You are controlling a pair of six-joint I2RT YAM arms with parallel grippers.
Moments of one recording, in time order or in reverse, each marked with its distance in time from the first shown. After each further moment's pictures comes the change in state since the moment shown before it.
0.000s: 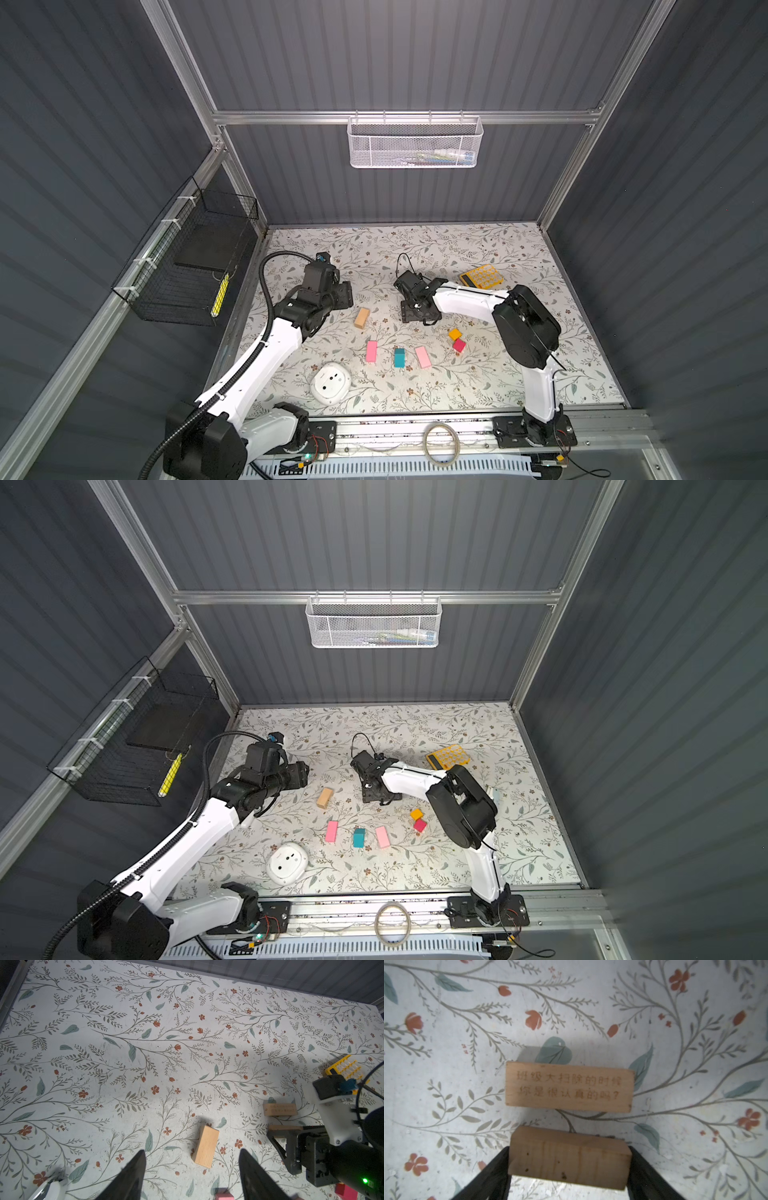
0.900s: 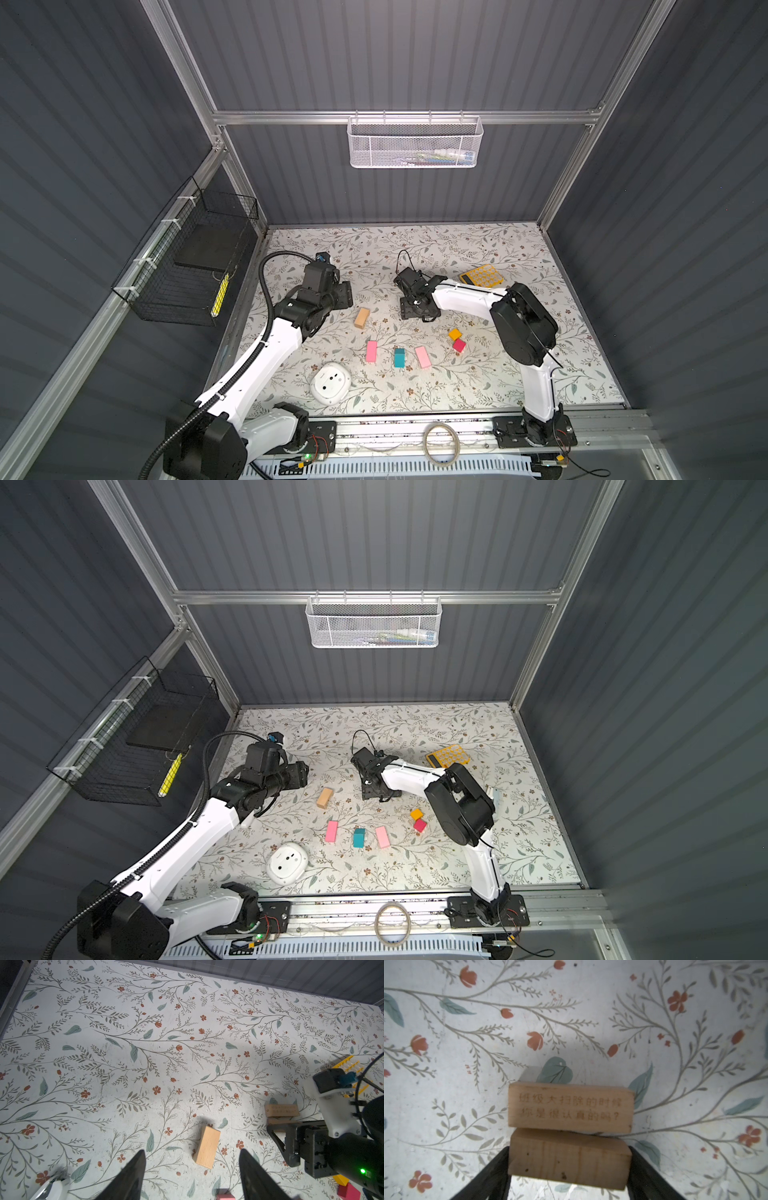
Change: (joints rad) left arm 0.000 0.000 0.000 0.000 -0.008 0.000; right arm -0.019 0.027 0.035 0.004 -0.001 -0.014
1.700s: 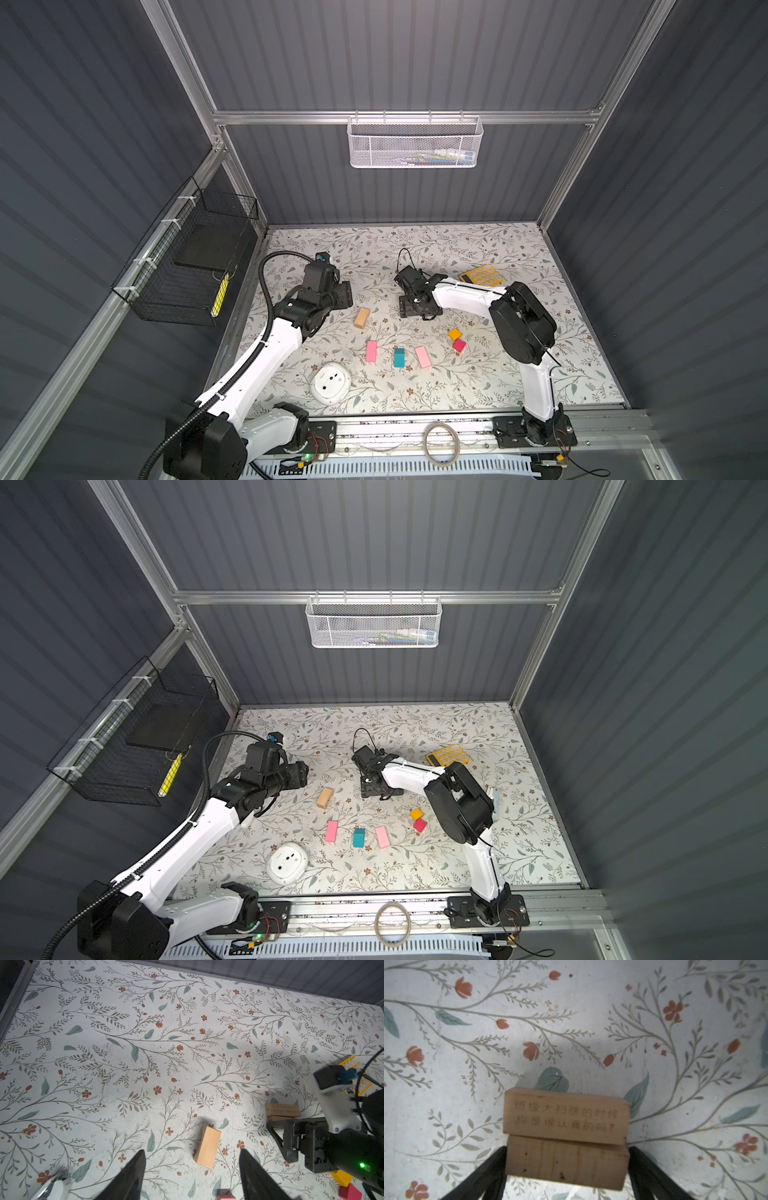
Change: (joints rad) left arm 0.000 0.000 0.000 -0.001 -0.005 0.000; right arm -0.011 0.009 0.010 0.000 0.000 -0.003
